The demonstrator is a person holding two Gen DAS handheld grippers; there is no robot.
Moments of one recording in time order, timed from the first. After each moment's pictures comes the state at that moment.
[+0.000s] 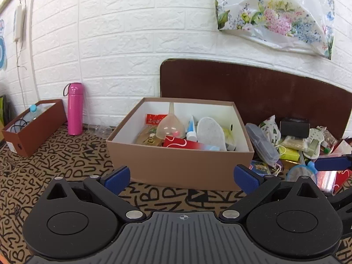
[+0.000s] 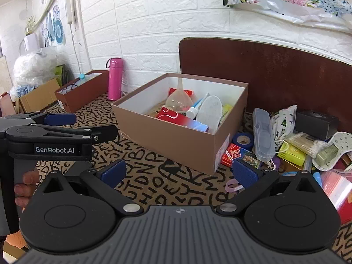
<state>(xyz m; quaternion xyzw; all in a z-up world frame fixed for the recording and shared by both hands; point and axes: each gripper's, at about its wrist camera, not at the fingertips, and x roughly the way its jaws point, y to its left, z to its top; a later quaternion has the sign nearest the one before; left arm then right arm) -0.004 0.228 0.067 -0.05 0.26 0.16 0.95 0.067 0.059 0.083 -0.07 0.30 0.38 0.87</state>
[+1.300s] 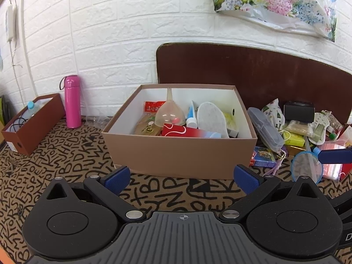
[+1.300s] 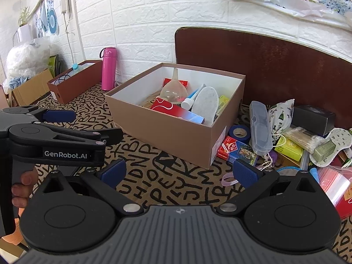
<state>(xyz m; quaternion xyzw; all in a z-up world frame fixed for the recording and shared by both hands) 0.016 0.226 0.060 -0.03 0.30 0.16 0.94 0.072 0.067 0.079 -0.09 0.32 0.37 0.87</state>
